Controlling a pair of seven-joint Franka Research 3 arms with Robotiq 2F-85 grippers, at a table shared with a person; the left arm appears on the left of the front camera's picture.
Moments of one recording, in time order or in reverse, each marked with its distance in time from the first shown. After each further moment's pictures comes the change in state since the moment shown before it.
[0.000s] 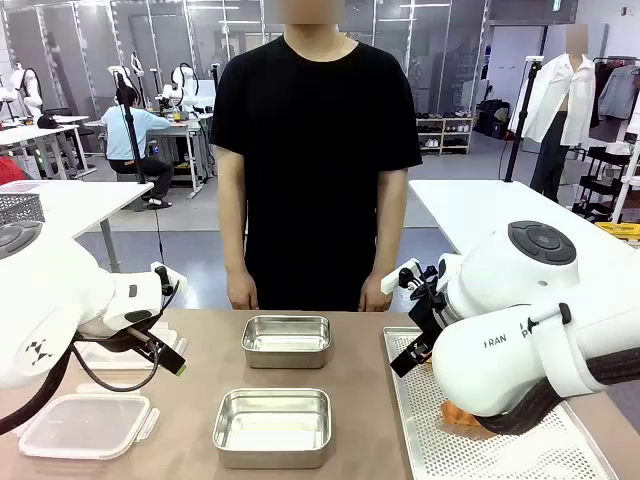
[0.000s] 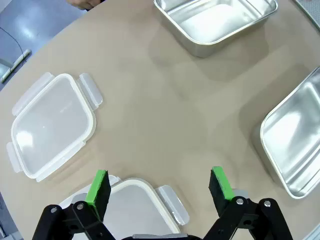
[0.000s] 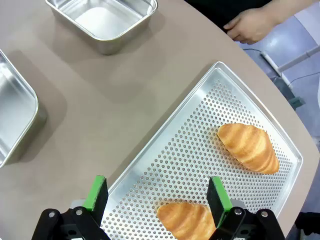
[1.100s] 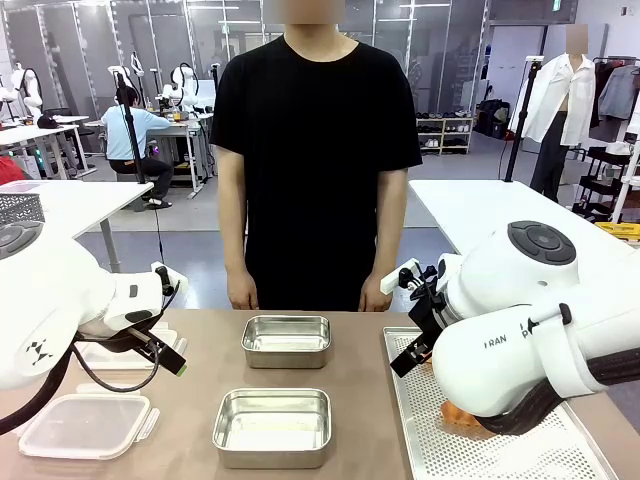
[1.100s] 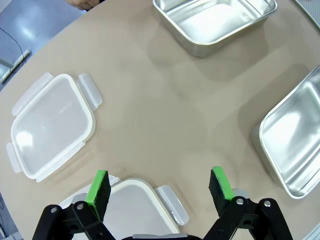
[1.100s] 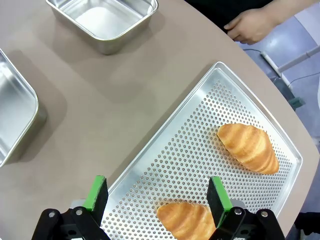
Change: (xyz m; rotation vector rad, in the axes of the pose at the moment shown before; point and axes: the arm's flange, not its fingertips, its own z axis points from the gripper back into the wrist) left arm 0.000 -0.001 0.000 0.000 0.000 -0.003; right arm 0.000 0.000 0.000 -0.001 0.000 0.004
